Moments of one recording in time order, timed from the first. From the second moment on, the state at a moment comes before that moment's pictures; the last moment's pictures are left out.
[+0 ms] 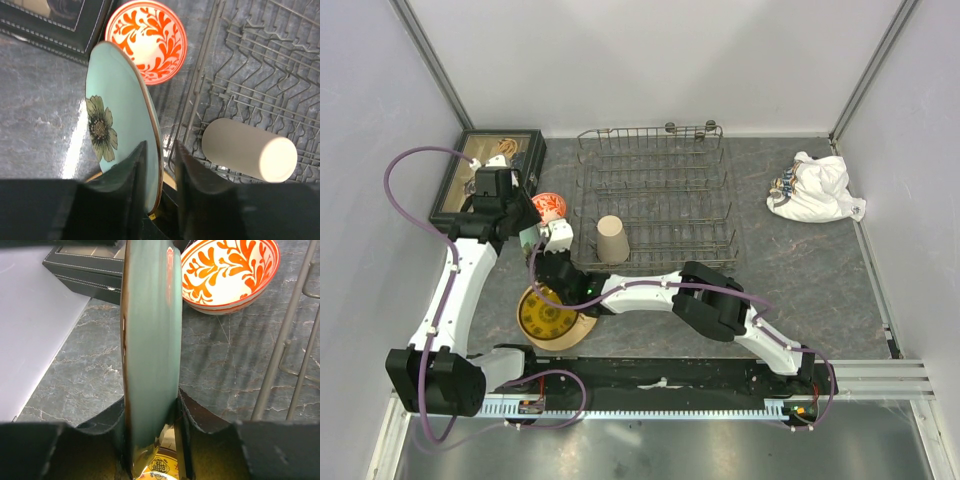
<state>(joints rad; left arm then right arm) -0.06 1.17 1.11 -0.68 -0.10 -0.42 1.27 2.35 1.77 0.31 0.66 0.55</state>
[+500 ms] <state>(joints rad) -0.06 1.13 1.16 -0.69 -0.15 -0.43 1.26 2.31 1.66 0.35 0.67 0.57</state>
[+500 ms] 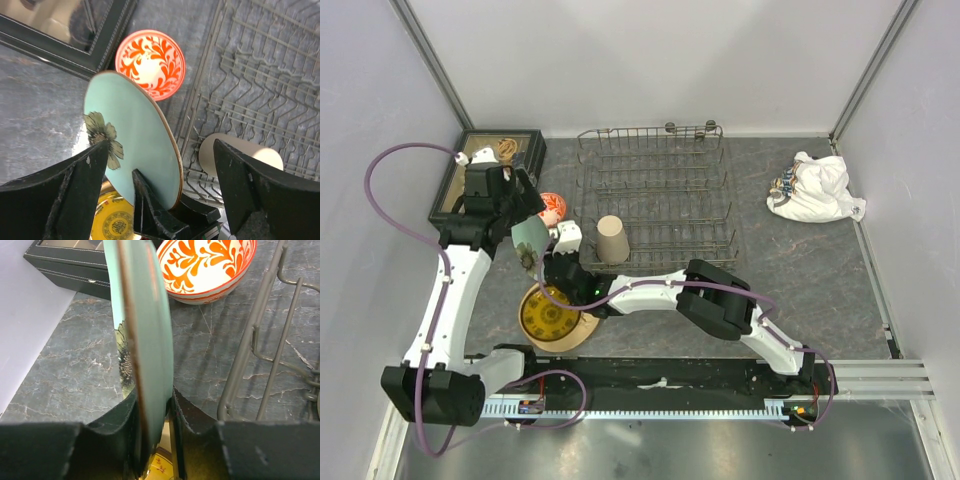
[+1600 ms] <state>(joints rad) -0.06 0.91 1.24 -0.78 -0.31 -0.40 1.19 1.99 1.47 0.35 0.53 0.56</state>
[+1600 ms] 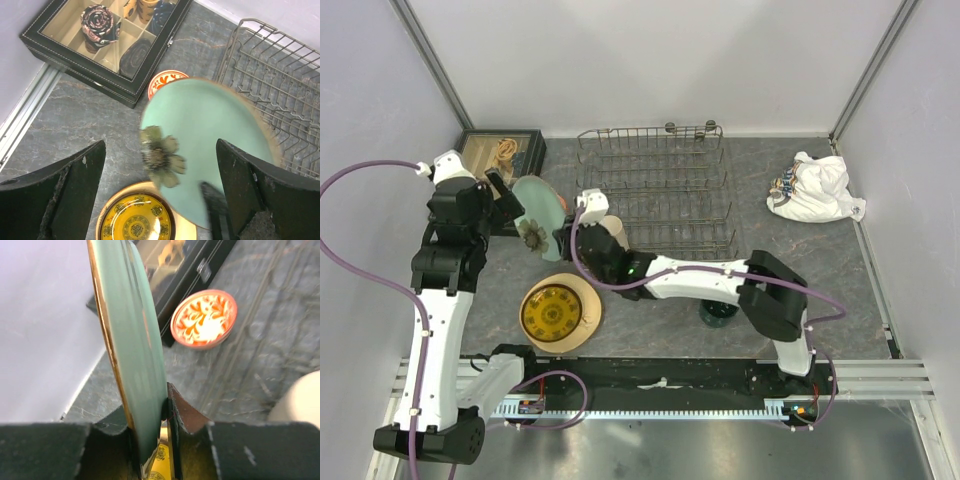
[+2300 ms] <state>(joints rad) -0.05 0.76 1.15 -0.80 -0.31 -0.40 0.85 1.60 1.66 -0.12 0.50 0.09</state>
